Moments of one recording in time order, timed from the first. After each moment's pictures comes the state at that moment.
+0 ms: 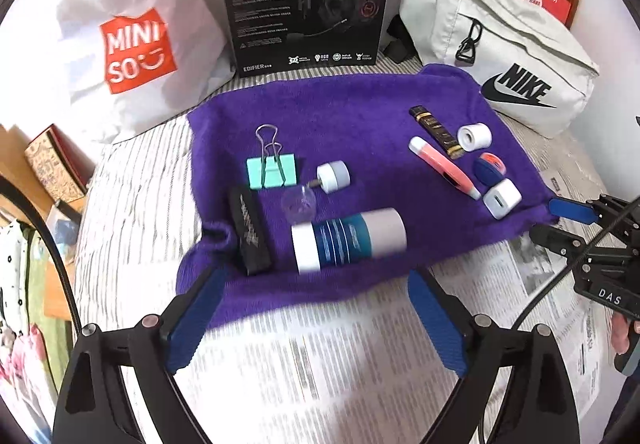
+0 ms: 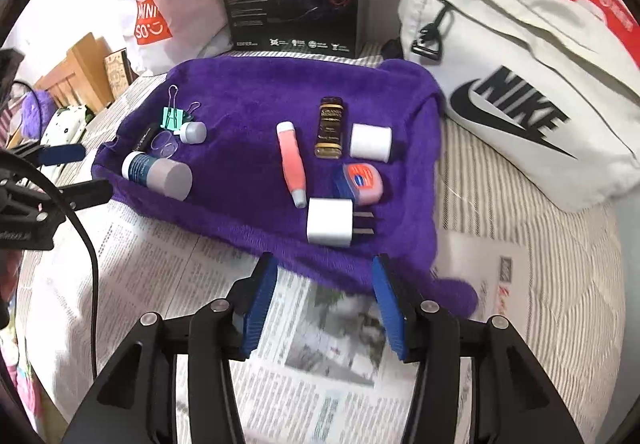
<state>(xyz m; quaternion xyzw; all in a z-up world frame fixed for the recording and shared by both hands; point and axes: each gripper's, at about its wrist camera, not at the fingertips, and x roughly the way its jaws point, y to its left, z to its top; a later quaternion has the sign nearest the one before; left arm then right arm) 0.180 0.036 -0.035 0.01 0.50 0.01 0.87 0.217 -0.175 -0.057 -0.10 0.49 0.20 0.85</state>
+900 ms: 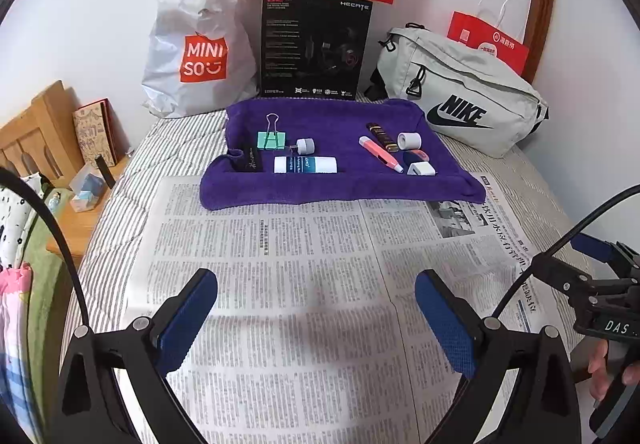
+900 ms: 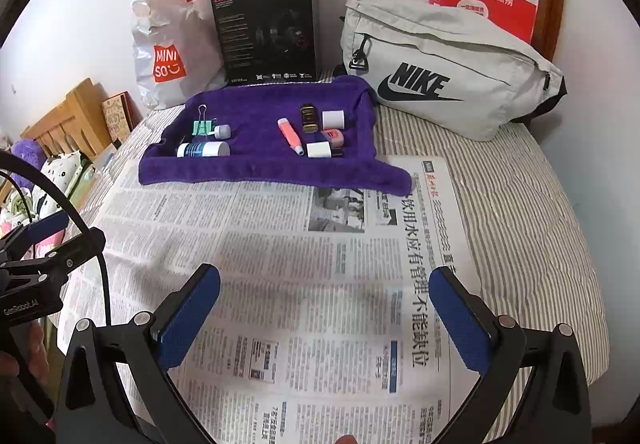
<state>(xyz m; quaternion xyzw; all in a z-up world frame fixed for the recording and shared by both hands) 0.011 -0.004 0.001 -0.05 0.40 0.04 0.91 0.057 -0.225 -0.003 -0.03 0.43 0.13 0.89</state>
